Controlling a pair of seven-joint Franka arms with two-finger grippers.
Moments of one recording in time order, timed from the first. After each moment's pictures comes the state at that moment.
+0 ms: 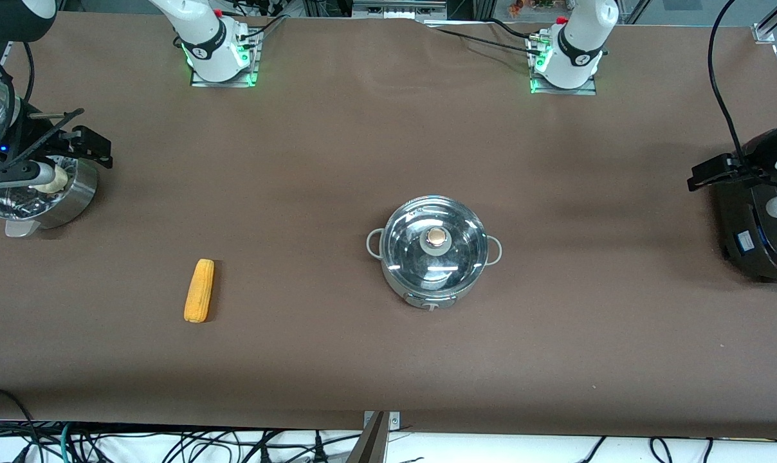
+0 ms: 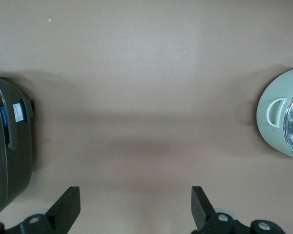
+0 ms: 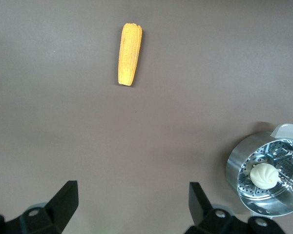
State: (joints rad) left arm 0.00 0.16 0.06 -1.45 -0.02 1.50 -0.01; right arm -0.02 0.04 0.07 -1.62 -0.05 1.60 -0.07
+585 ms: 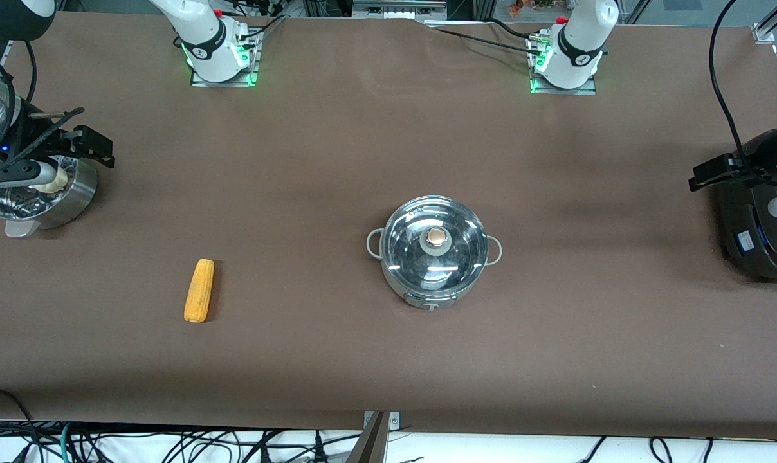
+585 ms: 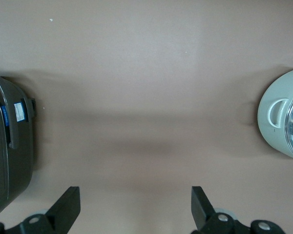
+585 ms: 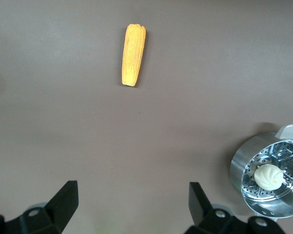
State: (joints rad) left arm 0.00 0.16 0.07 -1.45 -0.02 1.50 -0.01; right arm -0.02 0.04 0.07 -1.61 -0.04 1.60 -0.07
